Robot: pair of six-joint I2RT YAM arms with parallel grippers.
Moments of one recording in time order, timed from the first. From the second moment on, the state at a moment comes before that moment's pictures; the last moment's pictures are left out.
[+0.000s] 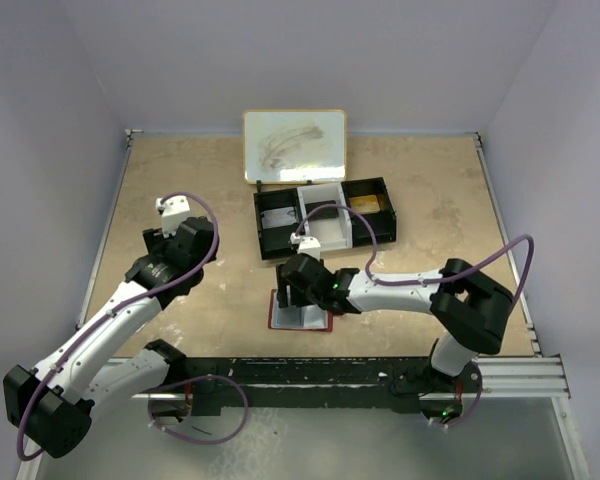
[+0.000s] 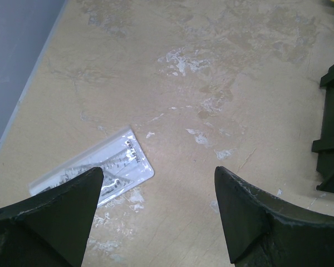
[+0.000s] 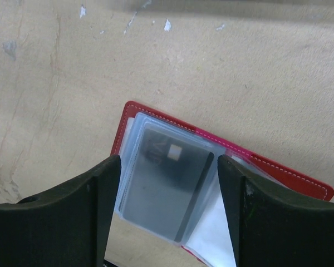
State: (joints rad) left arm -0.53 0.93 0.80 -0.70 -0.78 -0.55; right arm 1.09 1.64 0.87 -0.12 0.30 0.80
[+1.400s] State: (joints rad) left arm -0.53 0.93 0.80 -0.70 -0.77 -0.55; right arm 1.13 1.70 0.89 -0.06 0.26 0.84
